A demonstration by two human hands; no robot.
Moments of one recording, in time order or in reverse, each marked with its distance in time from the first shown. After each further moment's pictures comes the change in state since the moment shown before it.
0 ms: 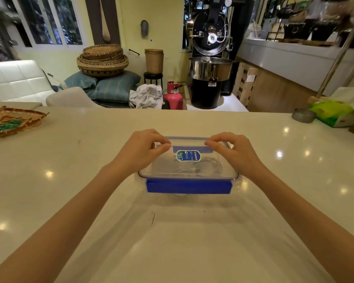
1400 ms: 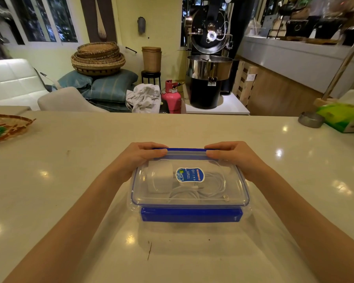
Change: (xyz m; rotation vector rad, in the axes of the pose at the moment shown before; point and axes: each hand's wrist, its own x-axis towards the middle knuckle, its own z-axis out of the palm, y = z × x) left_hand 0.040 -0.039 0.014 -0.847 -0.235 -0.488; right_hand 0.046 0.027 -0.002 0.448 -0.232 0.406
